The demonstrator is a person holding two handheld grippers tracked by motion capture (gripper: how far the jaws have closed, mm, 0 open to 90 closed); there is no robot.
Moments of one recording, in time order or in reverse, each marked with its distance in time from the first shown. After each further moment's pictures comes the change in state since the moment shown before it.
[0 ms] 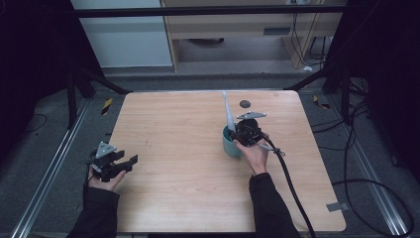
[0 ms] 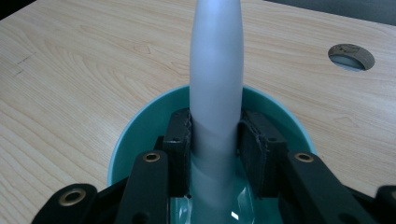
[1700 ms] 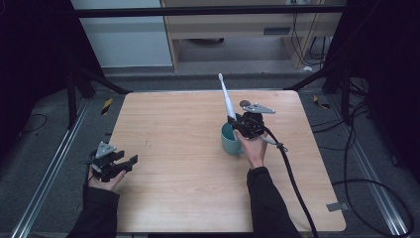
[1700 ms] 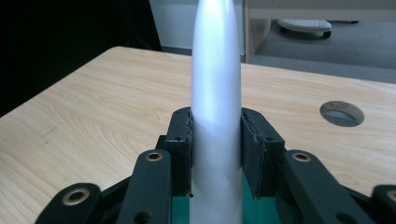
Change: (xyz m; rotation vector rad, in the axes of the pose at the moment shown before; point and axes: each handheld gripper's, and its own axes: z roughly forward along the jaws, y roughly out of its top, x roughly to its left) left arm 0.001 -0.001 0.001 0.004 0.000 -0.002; right arm -0.007 0.017 -0.007 -0.220 0.038 0.073
